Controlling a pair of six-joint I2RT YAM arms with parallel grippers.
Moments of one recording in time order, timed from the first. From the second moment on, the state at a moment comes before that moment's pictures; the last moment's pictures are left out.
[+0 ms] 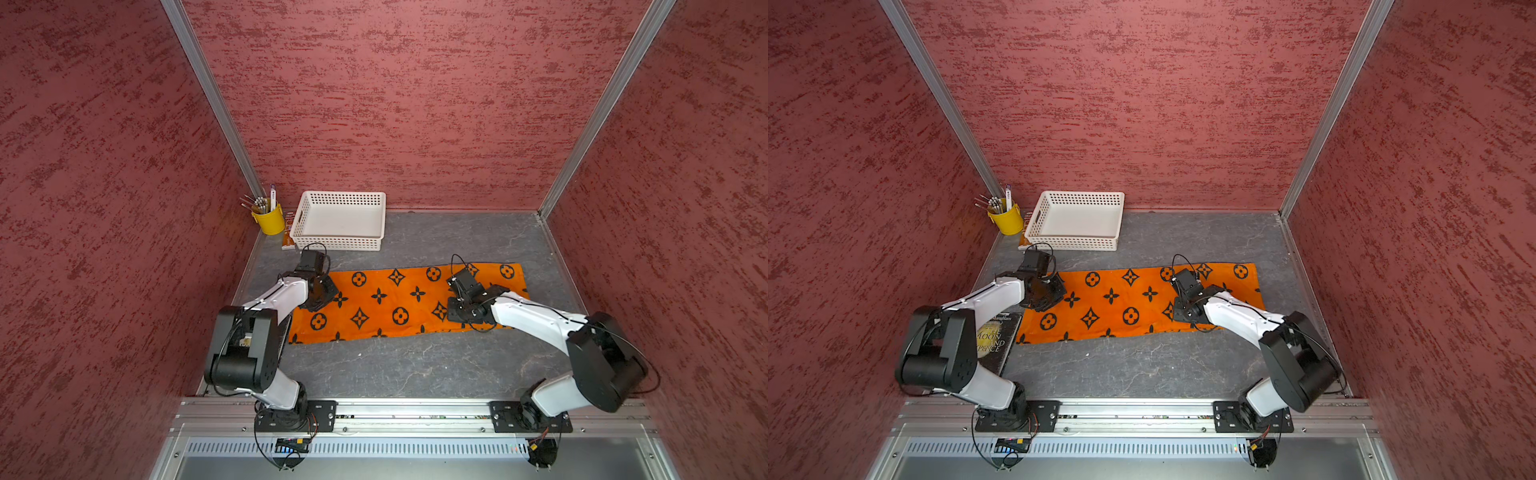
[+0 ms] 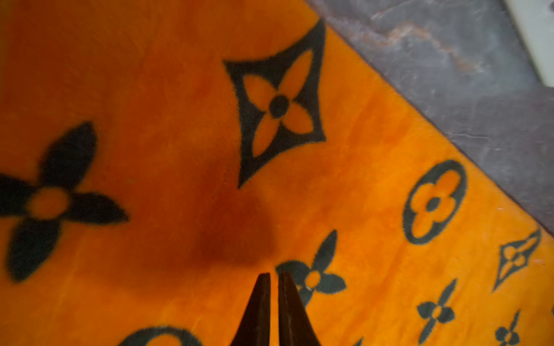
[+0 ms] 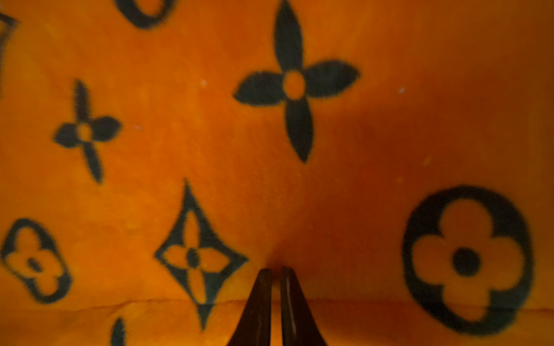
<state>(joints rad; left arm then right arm) -0.08 1.58 0.86 -0.51 0.11 -0.69 0.58 1.55 0.86 -0.56 0.10 0.71</state>
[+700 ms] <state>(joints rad) -0.61 1.44 0.66 -0.45 0.31 -0.87 0.29 2.19 1.69 -0.70 0.07 0.57</state>
